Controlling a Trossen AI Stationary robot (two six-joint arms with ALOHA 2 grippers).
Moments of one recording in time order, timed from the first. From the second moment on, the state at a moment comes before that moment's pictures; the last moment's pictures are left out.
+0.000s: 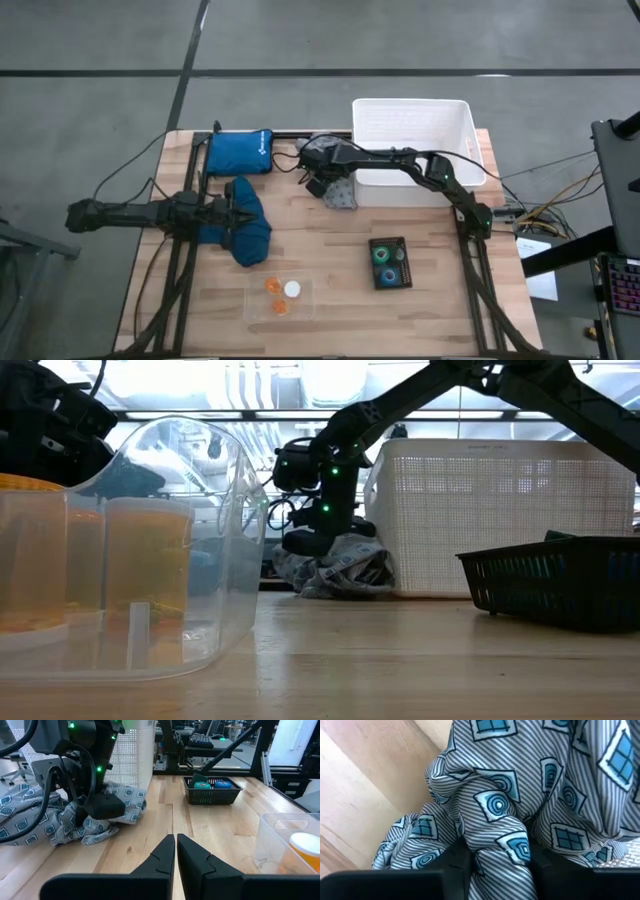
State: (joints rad) left arm 0.02 0.19 0.01 0.00 -0.01 0.00; right arm -0.29 2.34 1.87 -0.87 0.34 0.37
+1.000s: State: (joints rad) left arm 0.02 0.19 0.01 0.00 -0.01 0.00; right arm -0.21 2.32 2.06 -0.89 0.42 0.23
